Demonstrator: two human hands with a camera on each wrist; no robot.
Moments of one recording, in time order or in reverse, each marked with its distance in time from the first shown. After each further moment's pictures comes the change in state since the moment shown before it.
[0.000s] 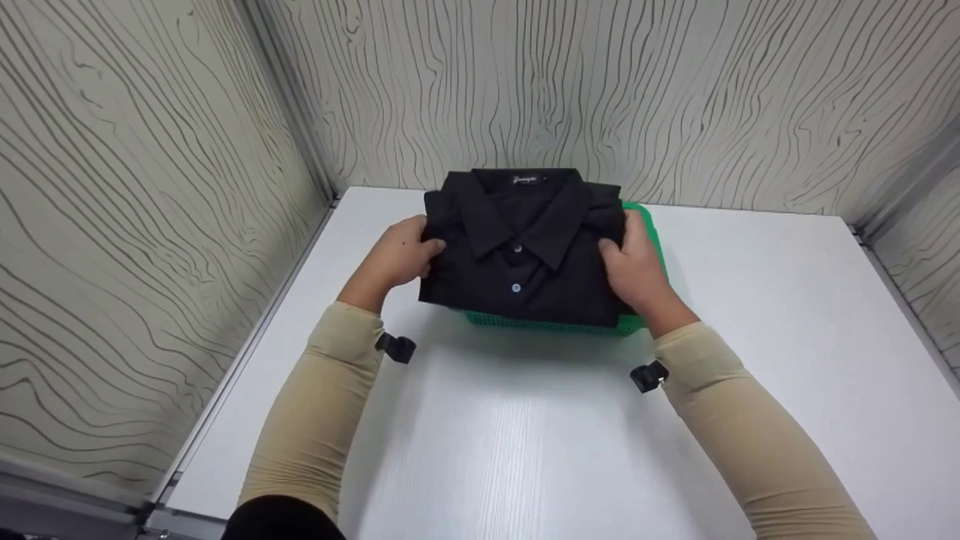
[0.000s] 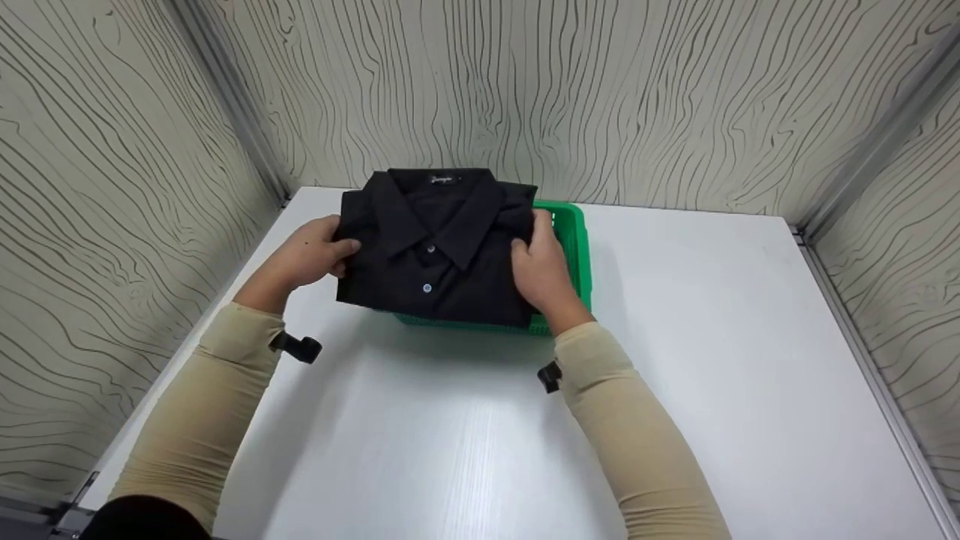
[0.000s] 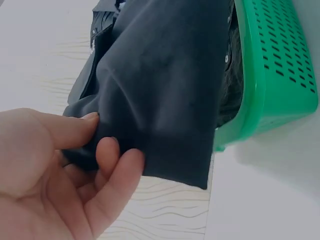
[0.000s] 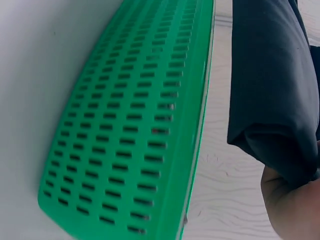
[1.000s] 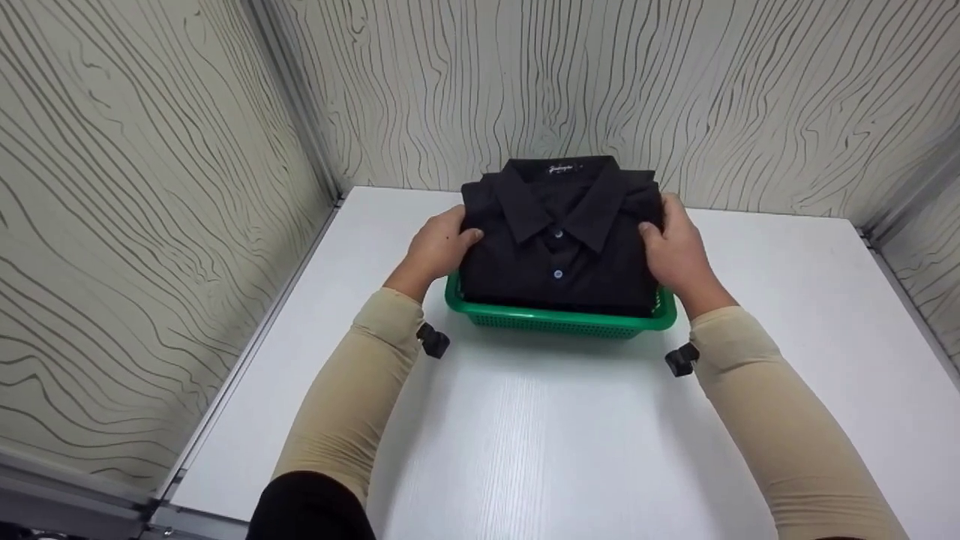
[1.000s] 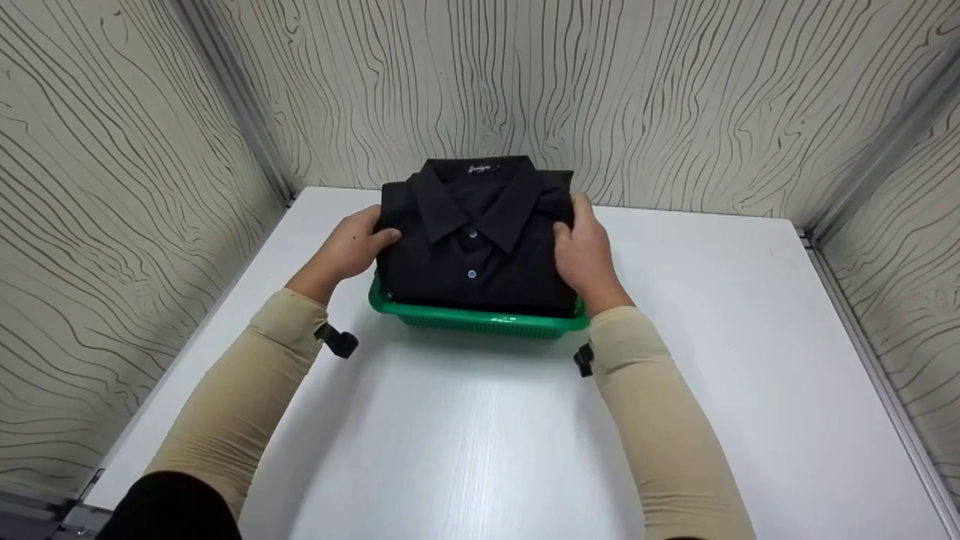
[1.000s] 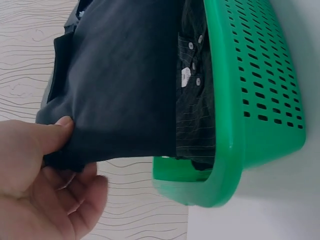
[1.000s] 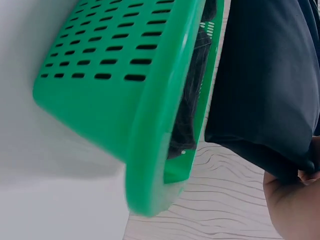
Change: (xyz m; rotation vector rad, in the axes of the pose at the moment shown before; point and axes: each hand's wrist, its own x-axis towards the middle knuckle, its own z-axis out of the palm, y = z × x) left_hand 0.032 0.021 0.037 0.112 0.081 0.081; right_hand 0.014 0.015 -0.046 -0.208 0.045 0.040
